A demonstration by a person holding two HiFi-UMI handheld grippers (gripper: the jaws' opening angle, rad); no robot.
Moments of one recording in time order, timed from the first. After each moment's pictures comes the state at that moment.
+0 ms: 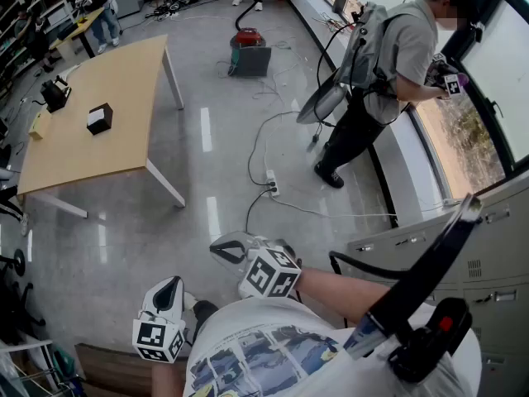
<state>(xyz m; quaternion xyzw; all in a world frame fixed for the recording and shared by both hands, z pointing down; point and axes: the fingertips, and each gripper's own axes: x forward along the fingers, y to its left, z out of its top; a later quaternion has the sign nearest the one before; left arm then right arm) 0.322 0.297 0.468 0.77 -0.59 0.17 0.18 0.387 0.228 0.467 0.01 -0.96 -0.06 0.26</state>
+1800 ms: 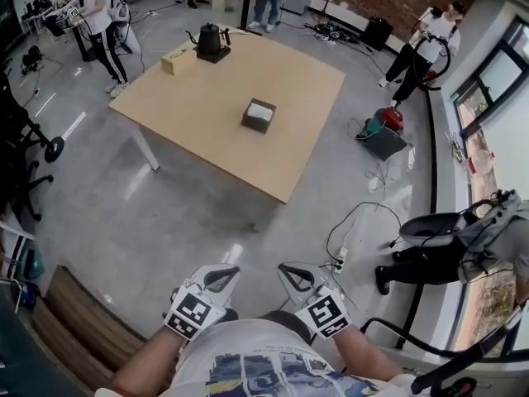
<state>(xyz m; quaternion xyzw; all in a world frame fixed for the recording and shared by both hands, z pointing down) 0.056 0.244 0.467 0.76 -0.61 0.14 0.18 0.118 0.184 0.458 -0.02 -0.96 -0.07 0.27</state>
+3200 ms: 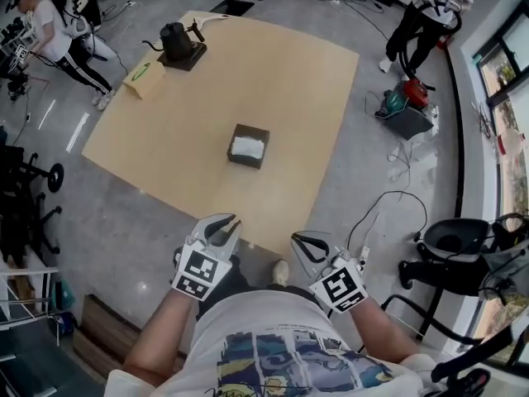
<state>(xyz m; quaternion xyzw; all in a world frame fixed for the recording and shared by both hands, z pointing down) -0.159 -0.058 0.490 0.72 -0.63 0.24 0.16 -0.042 -0.095 0.478 -0.01 -0.96 -0.04 0.26</state>
